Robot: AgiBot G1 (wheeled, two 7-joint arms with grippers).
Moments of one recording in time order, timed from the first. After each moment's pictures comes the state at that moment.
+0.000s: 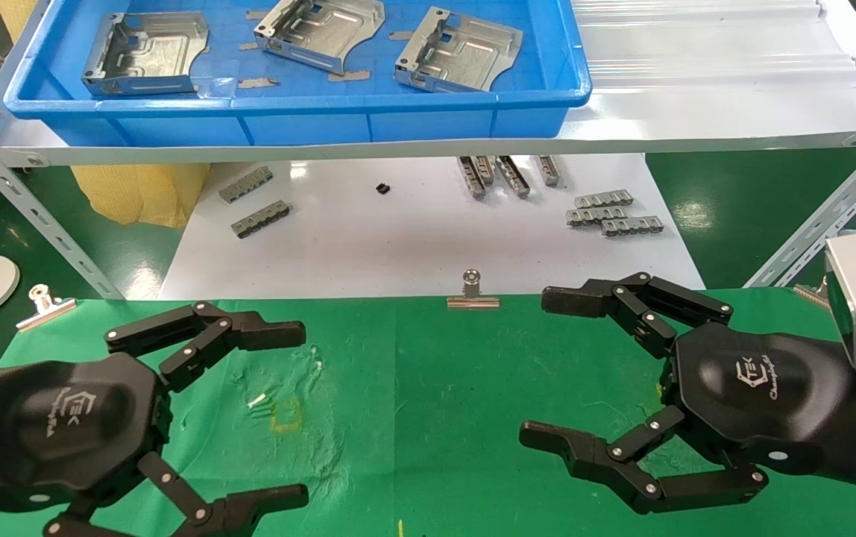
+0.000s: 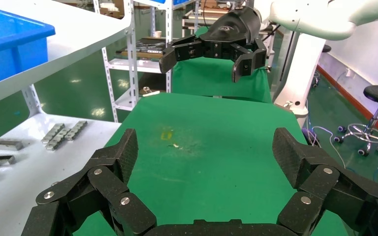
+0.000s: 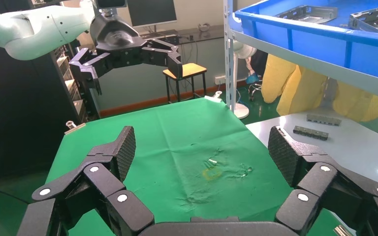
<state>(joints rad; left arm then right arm) -1.07 0.61 0.28 -1.28 0.73 1.50 -0.19 1.07 -0.55 -0.39 1.22 -0.63 -1.41 0.12</state>
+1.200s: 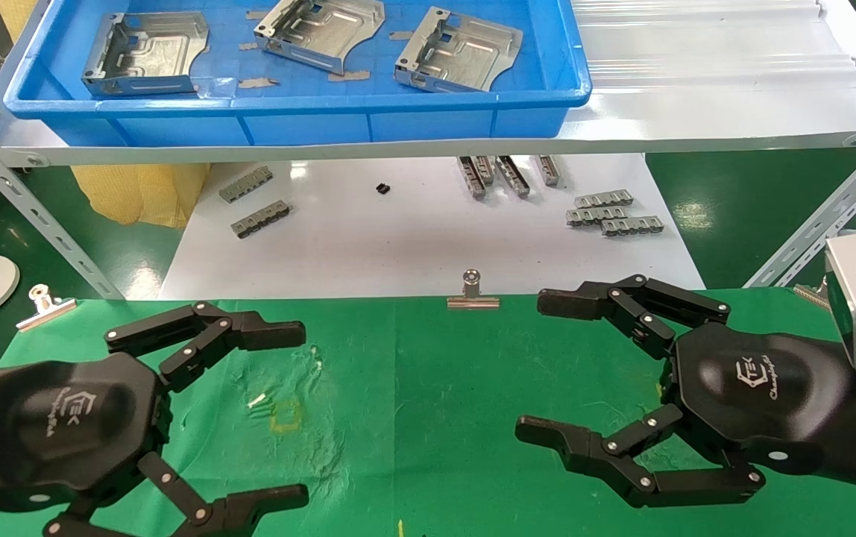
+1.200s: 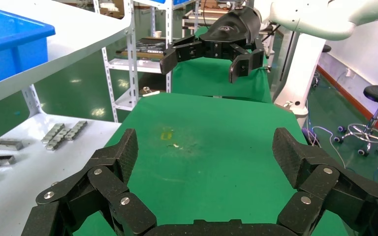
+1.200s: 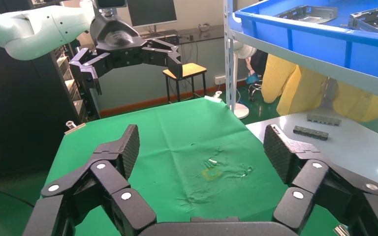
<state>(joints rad) -1.07 0.61 0.28 -1.28 0.73 1.50 -0.19 1.07 -0.55 -0.39 1.22 -0.63 -1.41 0.12</state>
